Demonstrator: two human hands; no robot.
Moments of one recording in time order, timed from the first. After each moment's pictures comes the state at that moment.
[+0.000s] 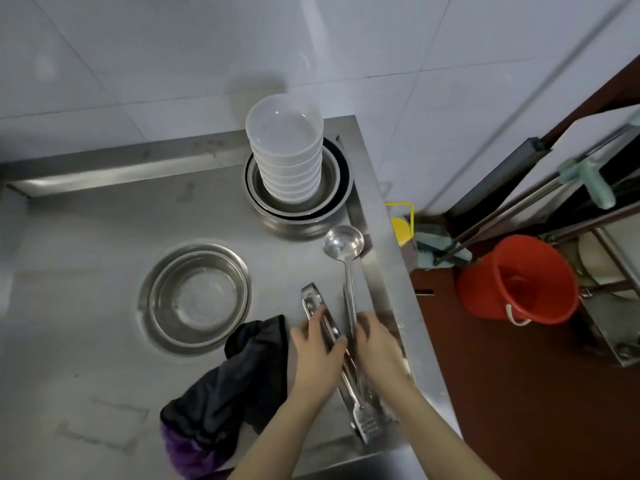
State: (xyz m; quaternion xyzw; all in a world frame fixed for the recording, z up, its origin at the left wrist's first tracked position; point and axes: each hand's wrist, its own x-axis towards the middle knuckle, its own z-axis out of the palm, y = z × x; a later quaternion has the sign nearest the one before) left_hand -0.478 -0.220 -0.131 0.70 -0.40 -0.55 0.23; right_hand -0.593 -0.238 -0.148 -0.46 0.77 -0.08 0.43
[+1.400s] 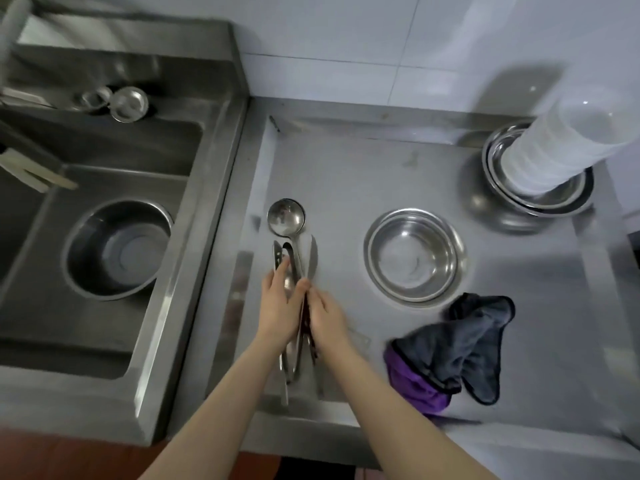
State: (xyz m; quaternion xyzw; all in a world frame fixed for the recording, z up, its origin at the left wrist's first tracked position) left_hand -0.067 -0.136 -0.136 0.78 -0.33 -0.40 0.34; right_hand -0.154 -0.148 -0.134 -0.46 0.59 -0.20 0.63
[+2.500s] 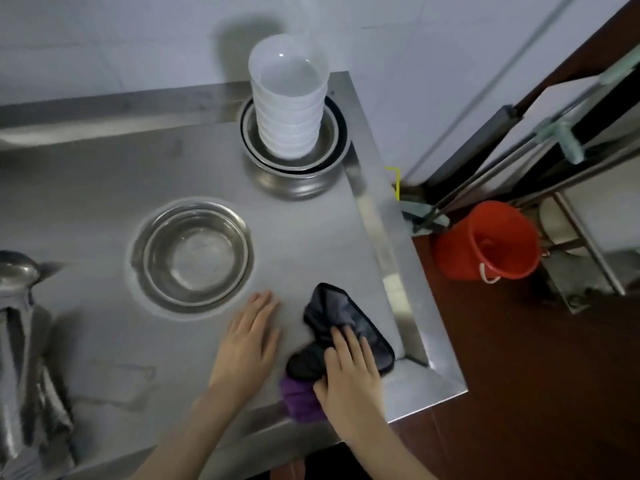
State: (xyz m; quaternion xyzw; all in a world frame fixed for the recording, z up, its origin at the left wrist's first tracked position) left_hand -0.338 -0.155 -0.189 0.62 -0.72 -0.28 0.15; right_hand -0.533 -0.093 -0.170 -0.74 0.66 0.03 0.13
